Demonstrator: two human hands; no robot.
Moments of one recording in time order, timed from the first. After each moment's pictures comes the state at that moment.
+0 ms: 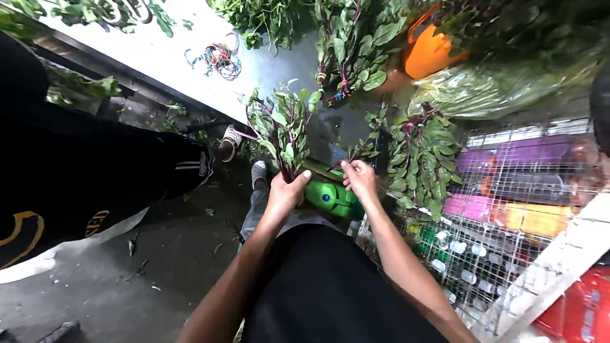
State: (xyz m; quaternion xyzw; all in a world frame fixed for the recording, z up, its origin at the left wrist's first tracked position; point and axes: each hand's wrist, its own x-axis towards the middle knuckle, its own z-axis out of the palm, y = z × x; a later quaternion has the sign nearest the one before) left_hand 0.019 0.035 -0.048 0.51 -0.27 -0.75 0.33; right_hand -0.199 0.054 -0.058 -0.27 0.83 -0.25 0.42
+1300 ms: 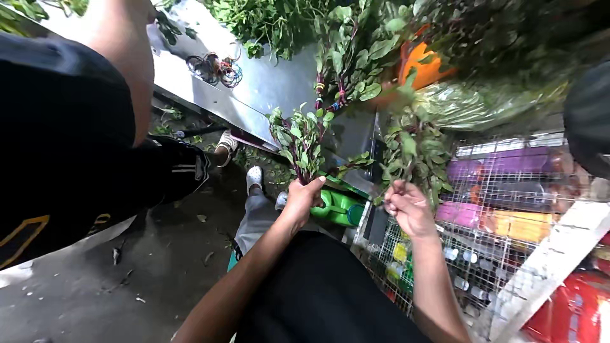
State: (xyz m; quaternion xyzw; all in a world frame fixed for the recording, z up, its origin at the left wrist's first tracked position) left_hand -0.021 0.033 -0.040 0.48 -0.16 -0.81 0.30; right_hand -0.270 0.128 0.009 -0.34 0.55 -0.55 0.53
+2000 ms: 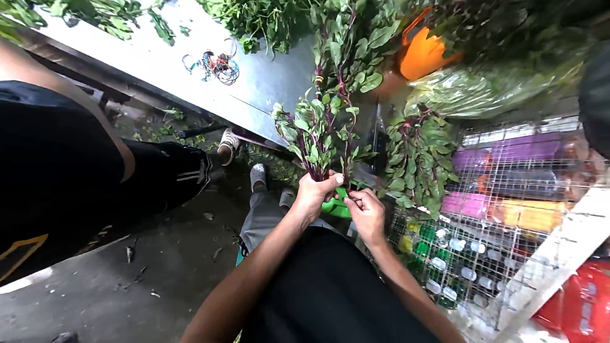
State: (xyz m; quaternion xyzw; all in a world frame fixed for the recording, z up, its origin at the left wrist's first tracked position) left_hand -0.033 0.036 -0.034 0.40 -0.18 -0.84 0.32; right_hand -0.171 0.138 -0.039 -0.50 0.75 -0.37 0.23
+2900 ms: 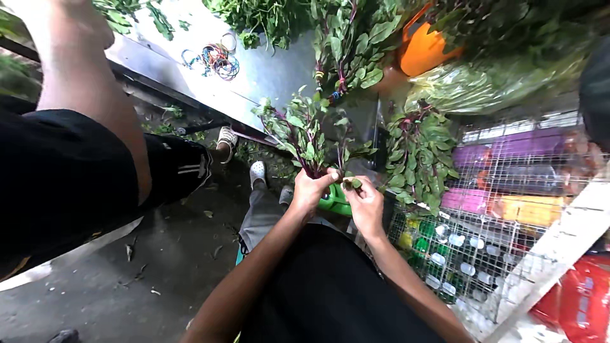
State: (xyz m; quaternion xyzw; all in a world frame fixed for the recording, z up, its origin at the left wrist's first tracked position) left_hand -0.028 0.041 -0.046 0.46 -0.24 -0.79 0.33; right_hand -0.153 0.116 -0.023 -0.41 0.72 -0.46 0.31
